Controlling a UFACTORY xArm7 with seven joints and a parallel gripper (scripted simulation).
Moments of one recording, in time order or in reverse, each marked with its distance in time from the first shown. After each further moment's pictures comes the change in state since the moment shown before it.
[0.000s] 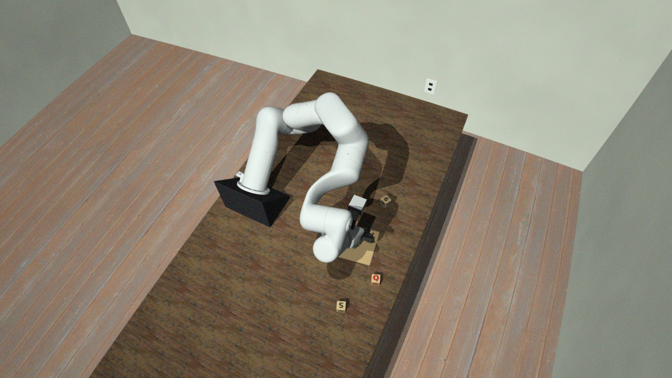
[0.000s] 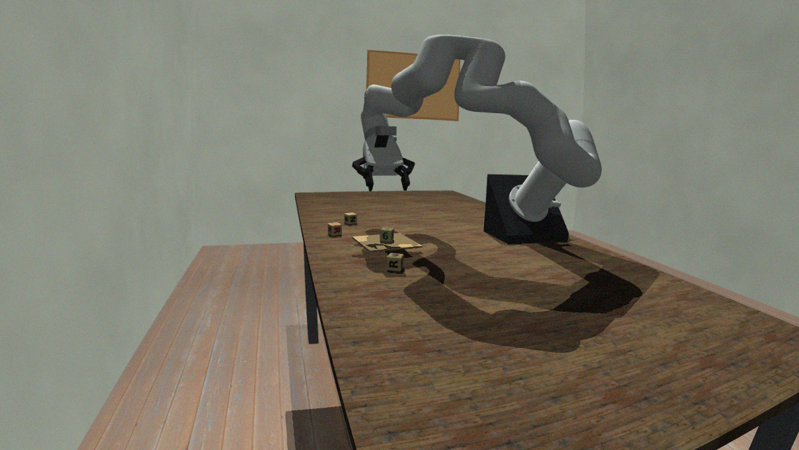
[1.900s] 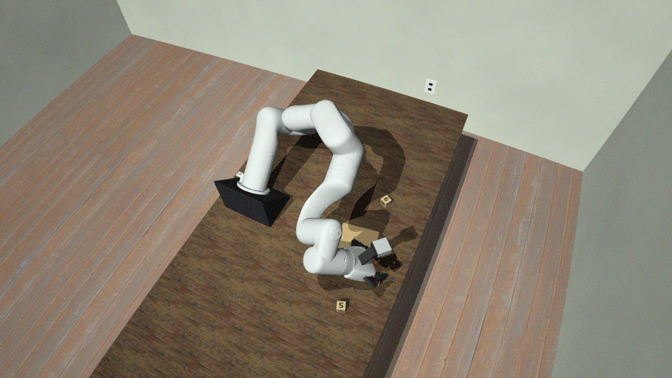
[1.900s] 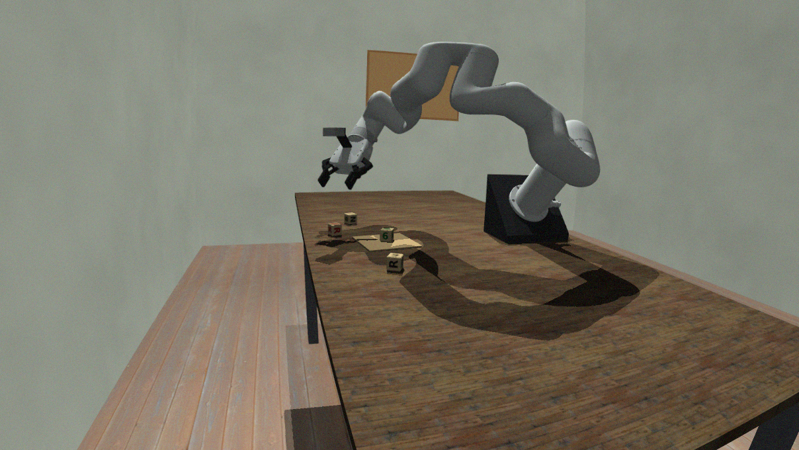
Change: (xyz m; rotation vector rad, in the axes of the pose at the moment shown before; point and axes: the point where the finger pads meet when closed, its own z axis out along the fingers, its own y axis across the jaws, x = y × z) arm -0.070 0.123 -0.068 -0.573 -0.002 0.537
